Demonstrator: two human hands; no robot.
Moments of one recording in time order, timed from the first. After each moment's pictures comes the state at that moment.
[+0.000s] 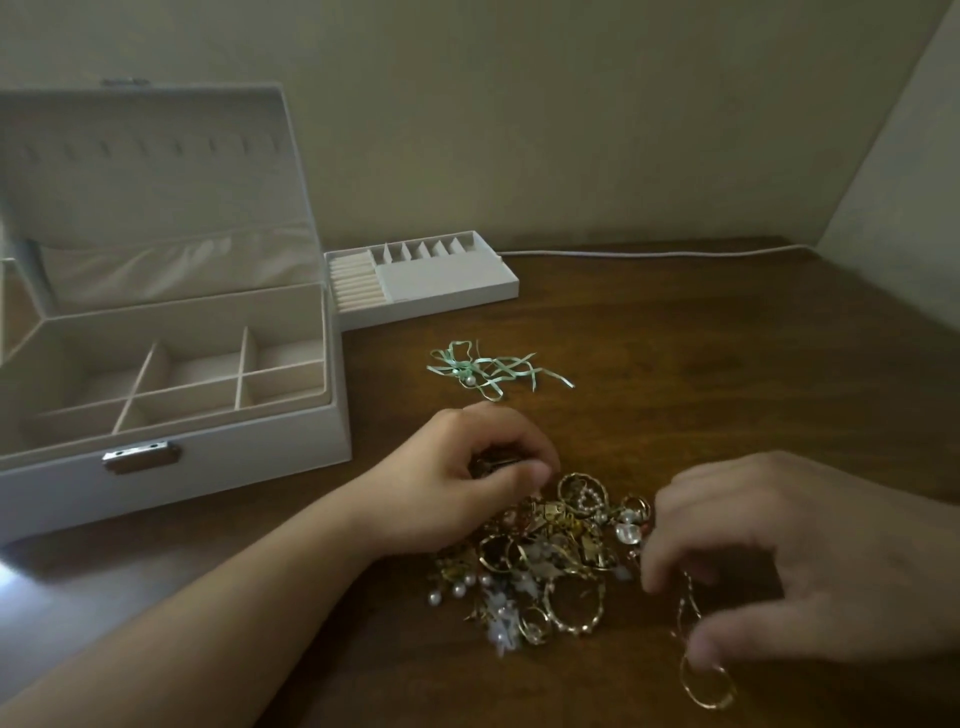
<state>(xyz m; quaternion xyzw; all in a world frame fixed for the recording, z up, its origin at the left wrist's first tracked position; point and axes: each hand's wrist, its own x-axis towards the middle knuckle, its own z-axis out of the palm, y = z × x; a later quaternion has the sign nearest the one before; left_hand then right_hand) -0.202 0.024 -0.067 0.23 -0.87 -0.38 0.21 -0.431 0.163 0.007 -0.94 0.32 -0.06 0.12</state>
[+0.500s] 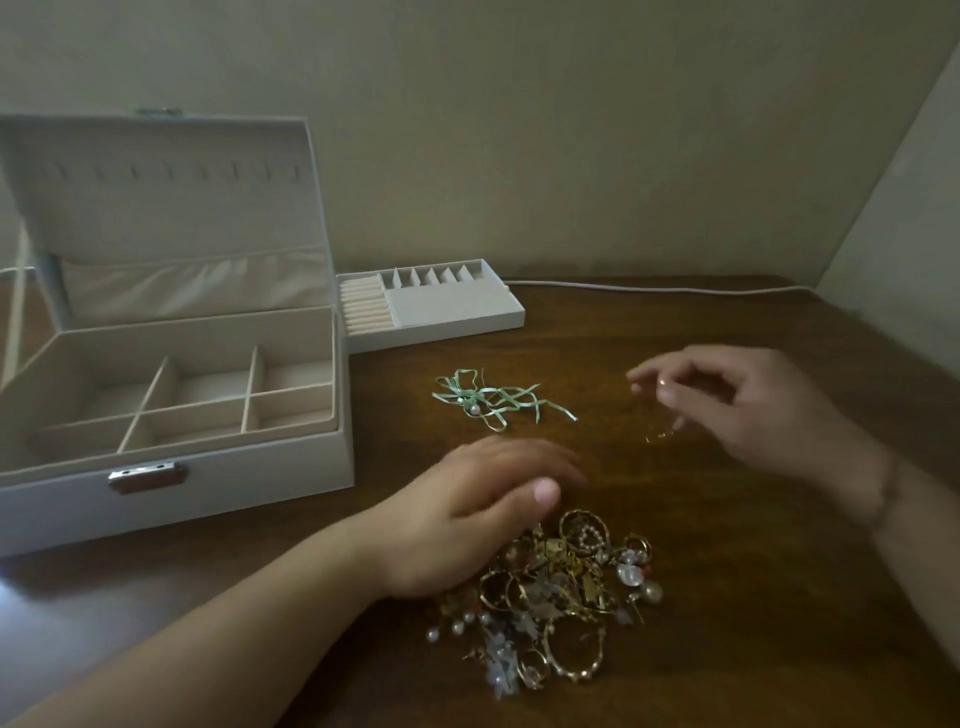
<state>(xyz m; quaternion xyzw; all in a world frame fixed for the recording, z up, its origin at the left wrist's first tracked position) -0.203 0.026 -0.067 0.22 -0.89 -0.36 0.18 -0.478 0.072 -0.019 -0.73 0.57 -0.35 0.13</state>
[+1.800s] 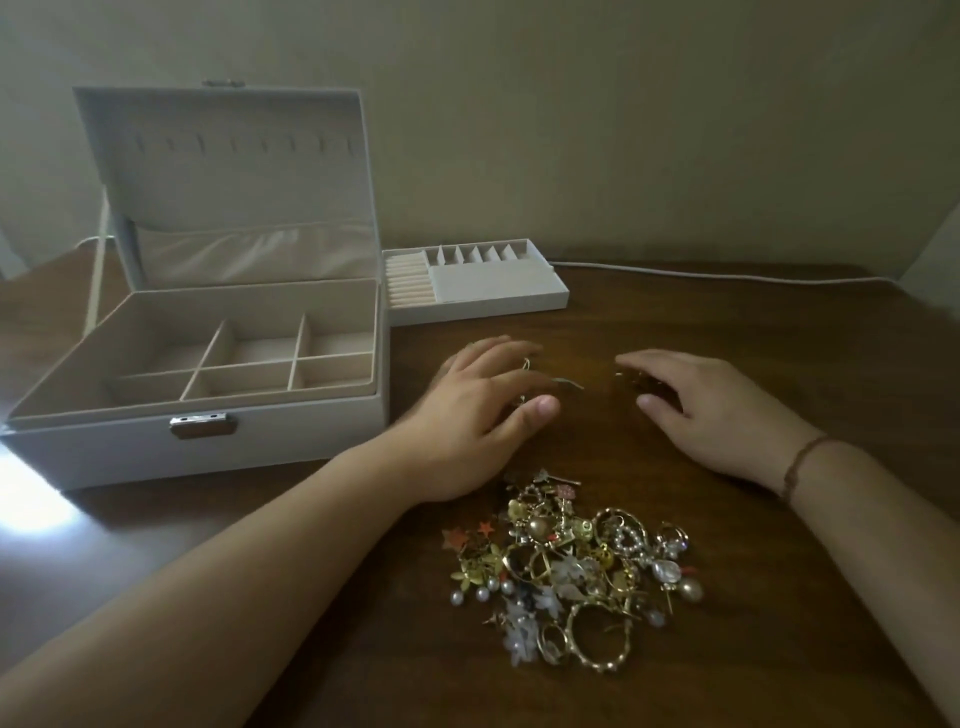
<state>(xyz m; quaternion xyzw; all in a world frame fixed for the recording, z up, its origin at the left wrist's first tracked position) -0.205 -0.008 -0.067 0.36 -0.90 -0.16 0.20 -0.464 0.023 -0.053 -0.75 0.65 -0.11 0.05</state>
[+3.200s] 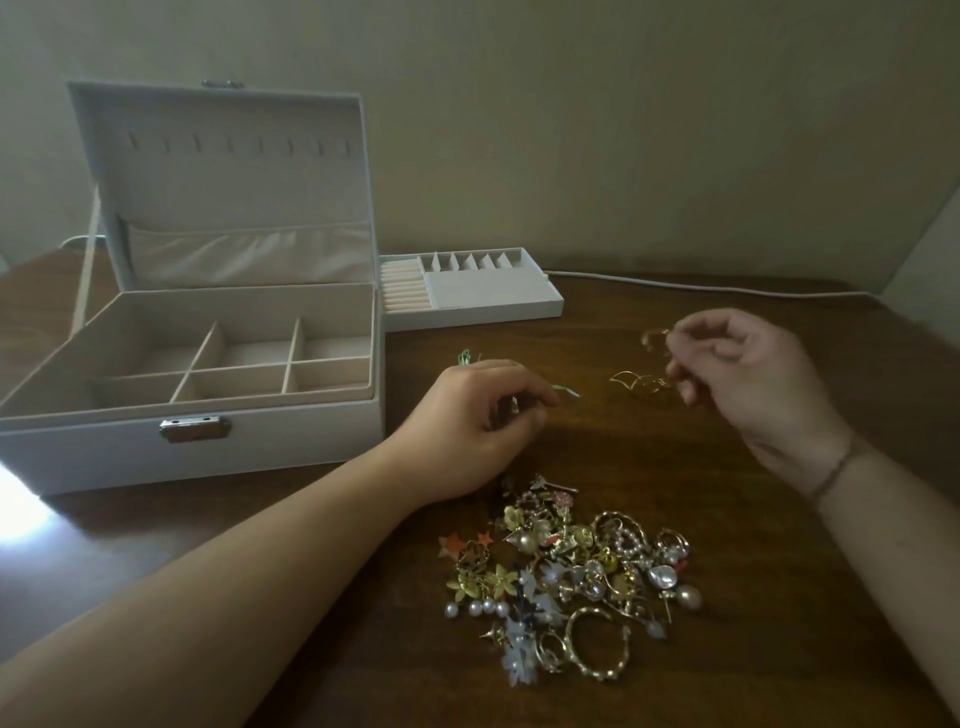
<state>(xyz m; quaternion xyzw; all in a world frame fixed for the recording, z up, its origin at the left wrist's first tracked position) -0.208 -0.008 -0.071 0.29 -0.86 -0.21 0.36 -0.461 0.034 -0.038 -0.51 0.62 -0.52 0.28</state>
